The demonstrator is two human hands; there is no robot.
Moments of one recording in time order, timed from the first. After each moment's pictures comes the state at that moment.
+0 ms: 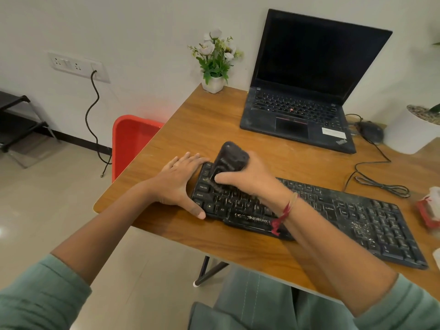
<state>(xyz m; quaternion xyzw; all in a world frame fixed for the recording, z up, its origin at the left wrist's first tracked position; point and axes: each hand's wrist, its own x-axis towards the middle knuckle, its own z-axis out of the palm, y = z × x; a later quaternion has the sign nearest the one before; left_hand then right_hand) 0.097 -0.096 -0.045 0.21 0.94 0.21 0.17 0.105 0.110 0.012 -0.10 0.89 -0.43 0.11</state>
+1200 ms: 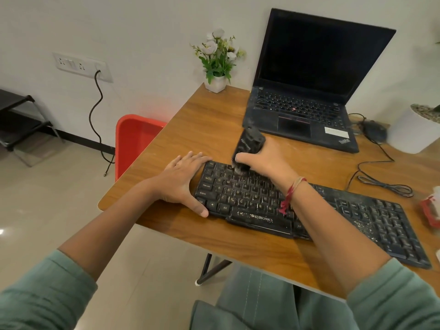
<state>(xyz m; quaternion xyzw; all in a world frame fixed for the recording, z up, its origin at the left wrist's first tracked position) 0.097 -0.096 -0.046 0.21 0.94 0.22 0.16 0.082 0.124 0.024 -0.01 0.89 -0.46 0.08</state>
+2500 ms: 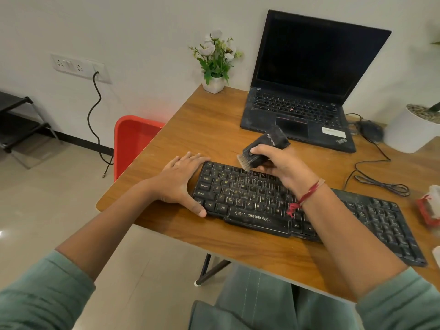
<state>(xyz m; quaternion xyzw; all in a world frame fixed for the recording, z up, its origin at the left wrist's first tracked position) 0.096 -0.096 -0.045 0.21 0.94 0.22 0.17 0.076 0.157 0.022 0.13 0.73 -0.66 0.11</state>
